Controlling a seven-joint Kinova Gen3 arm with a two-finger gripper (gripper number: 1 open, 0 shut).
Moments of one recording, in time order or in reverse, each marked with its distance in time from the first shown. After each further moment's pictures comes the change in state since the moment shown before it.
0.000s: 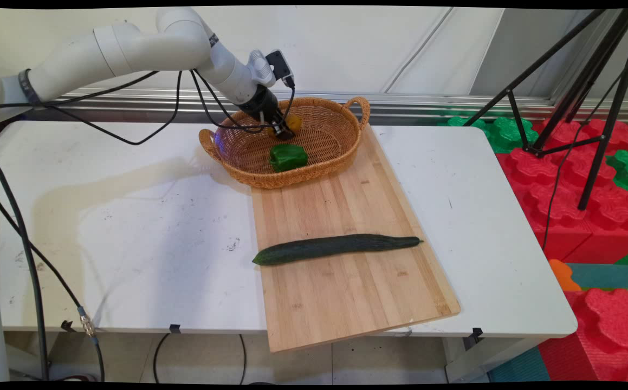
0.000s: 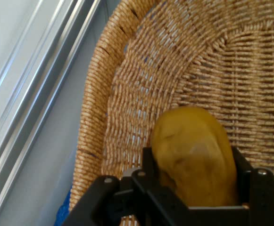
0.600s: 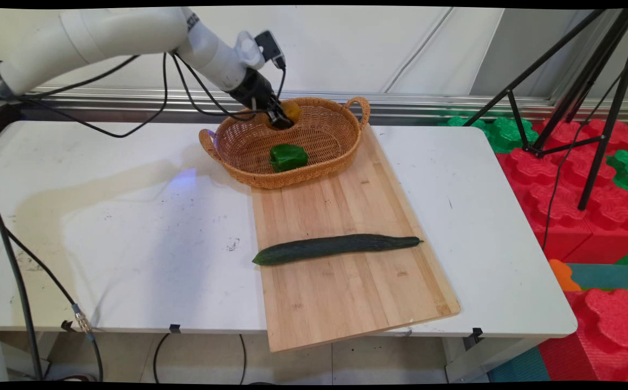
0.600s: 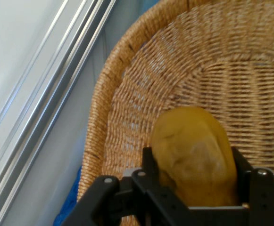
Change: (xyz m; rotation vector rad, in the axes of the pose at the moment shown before) arm 0.004 -0.003 -0.050 -0.026 0.067 -0.020
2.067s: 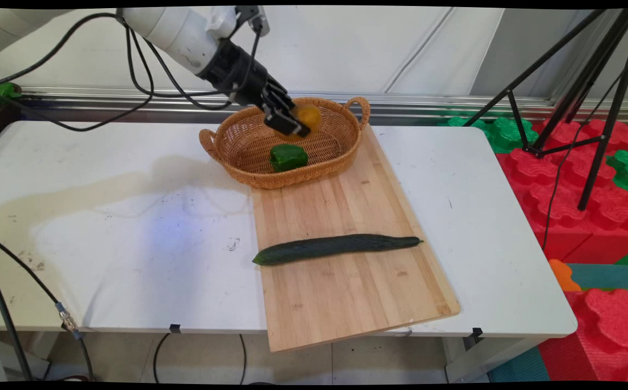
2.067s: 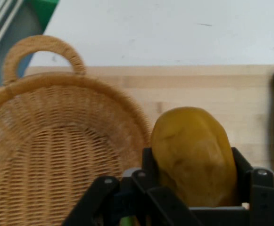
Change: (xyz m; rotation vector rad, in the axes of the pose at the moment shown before) arm 0.021 0.058 -0.119 -0.324 0.157 0.017
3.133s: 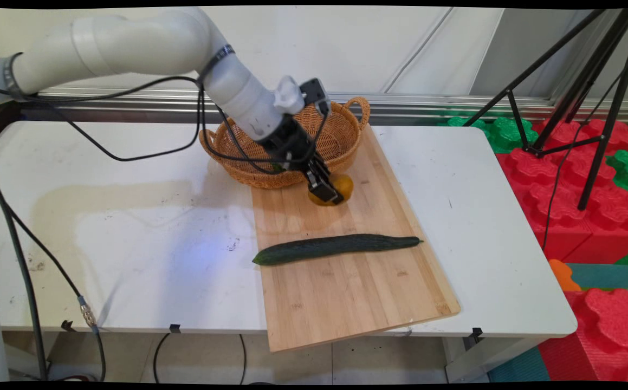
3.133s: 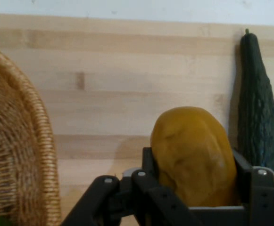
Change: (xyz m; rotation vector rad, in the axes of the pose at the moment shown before) arm -0.002 0.054 0.121 -0.112 -0.144 -0.058
